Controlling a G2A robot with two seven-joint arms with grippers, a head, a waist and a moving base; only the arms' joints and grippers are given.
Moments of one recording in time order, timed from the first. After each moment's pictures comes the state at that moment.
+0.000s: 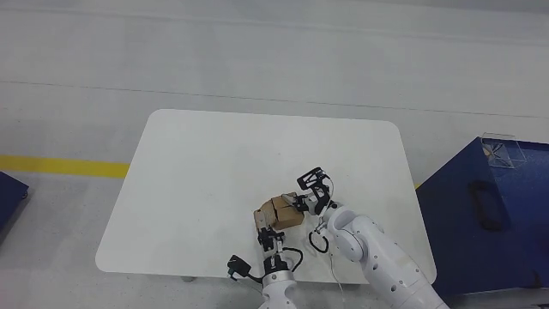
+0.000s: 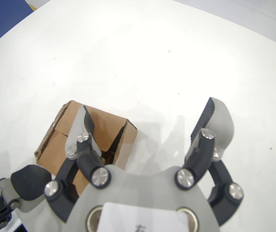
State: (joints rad) left arm 1.32 -1.68 -0.70 -1.18 -0.27 -0.46 0.96; right arm -1.07 -1.20 0.93 -1.28 -1.08 -0.12 0.16
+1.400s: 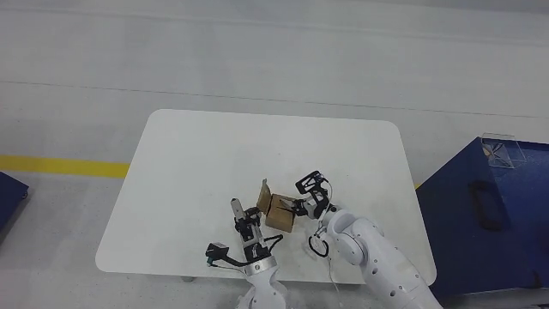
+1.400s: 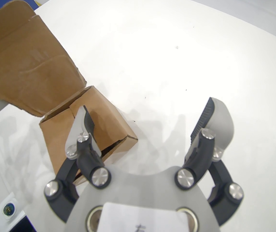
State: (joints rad) left arm 1.32 -1.71 -0.89 -1.12 0.15 -0.71 1.00; right arm -1.11 -1.22 0.99 -1.30 -1.13 -0.17 0.18
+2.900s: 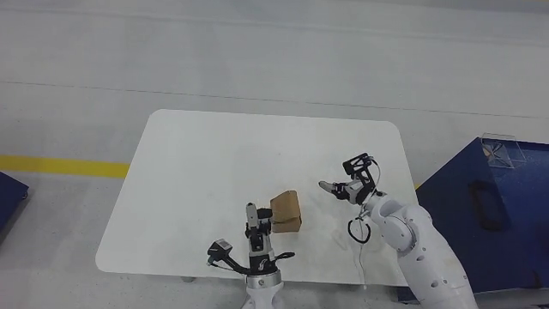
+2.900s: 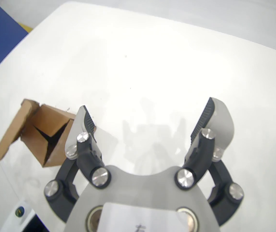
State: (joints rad) left arm 1.43 -1.63 -0.88 -1.35 0.25 -0.62 0.86; right arm -1.18 -1.15 1.32 -1.38 -1.06 -0.36 0.37
